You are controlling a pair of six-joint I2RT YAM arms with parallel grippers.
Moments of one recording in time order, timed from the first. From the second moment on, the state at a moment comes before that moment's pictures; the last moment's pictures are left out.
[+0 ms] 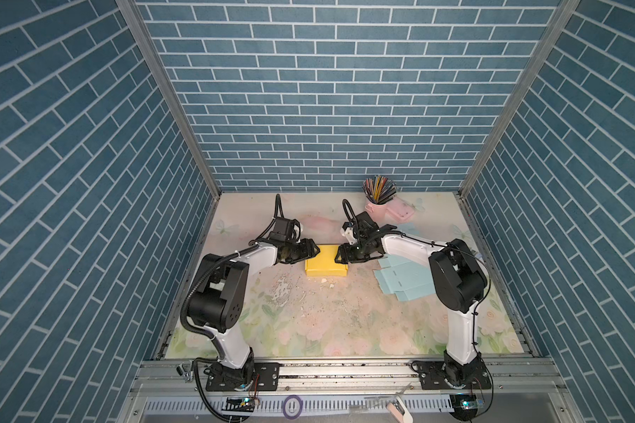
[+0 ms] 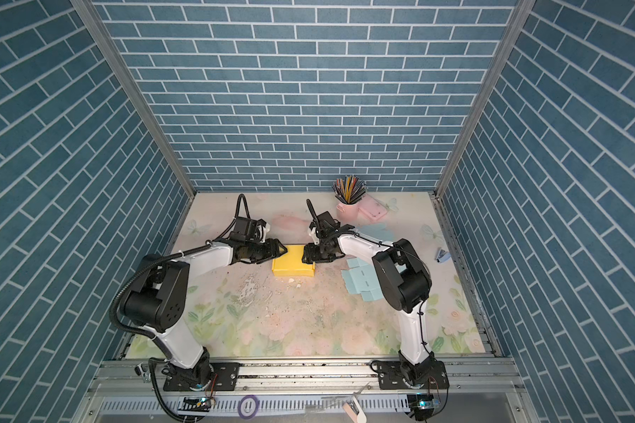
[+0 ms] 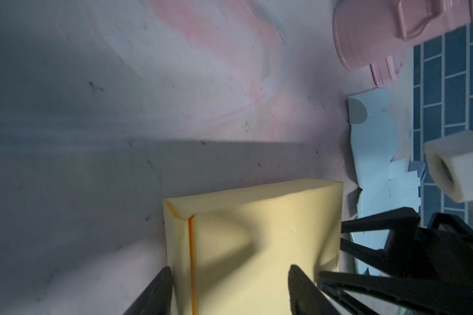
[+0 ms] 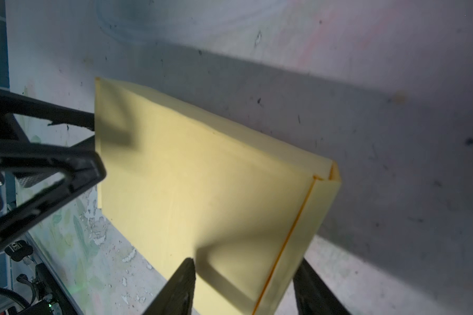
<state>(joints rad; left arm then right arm) -0.27 1.80 1.06 -0.18 0.43 -0.50 0.67 2.07 1.52 -0.53 -0.37 0.37</state>
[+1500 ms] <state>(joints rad) -0.25 1.54 1.04 -0.29 0.38 -0.43 0.63 1.86 1.56 -0.52 -0.21 0.35</state>
